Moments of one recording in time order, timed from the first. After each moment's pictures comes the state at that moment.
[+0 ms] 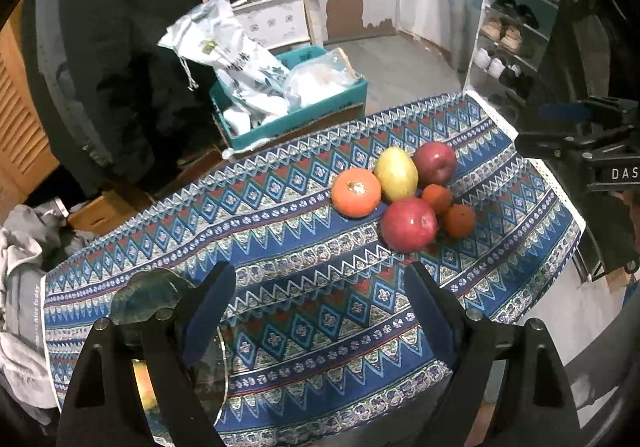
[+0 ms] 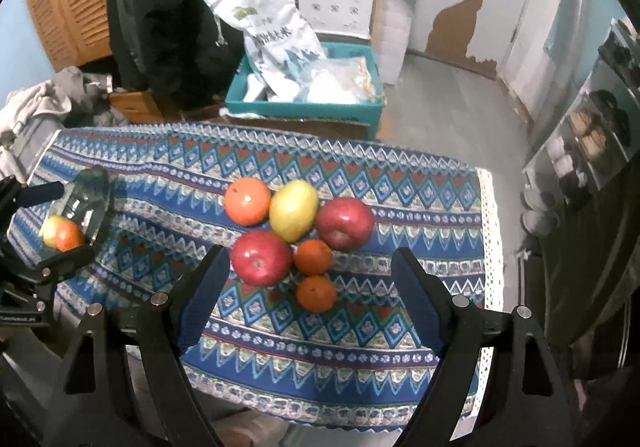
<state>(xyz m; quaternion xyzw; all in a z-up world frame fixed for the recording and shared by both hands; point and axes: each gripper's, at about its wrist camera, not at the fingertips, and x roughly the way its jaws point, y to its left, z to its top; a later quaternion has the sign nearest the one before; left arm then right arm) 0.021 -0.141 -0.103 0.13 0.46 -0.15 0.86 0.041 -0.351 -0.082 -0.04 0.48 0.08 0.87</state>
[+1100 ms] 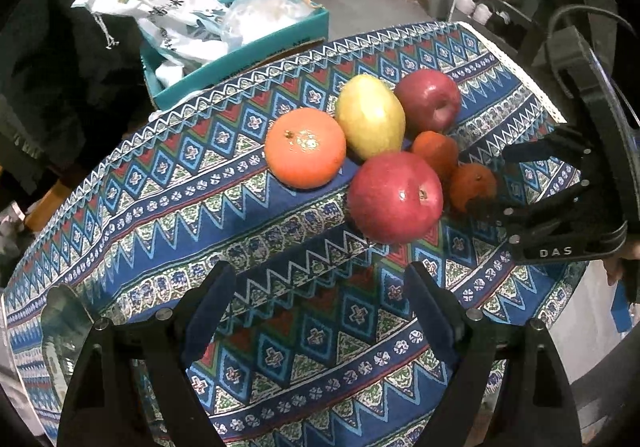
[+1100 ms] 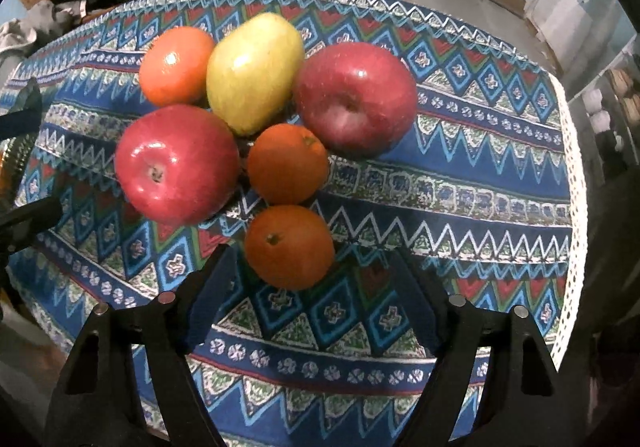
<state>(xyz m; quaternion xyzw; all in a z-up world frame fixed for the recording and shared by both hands) 0.068 -0.194 -0.210 0.16 0.53 -0.20 0.81 0.074 -0.367 -0.247 -0.06 0.60 0.09 0.79</state>
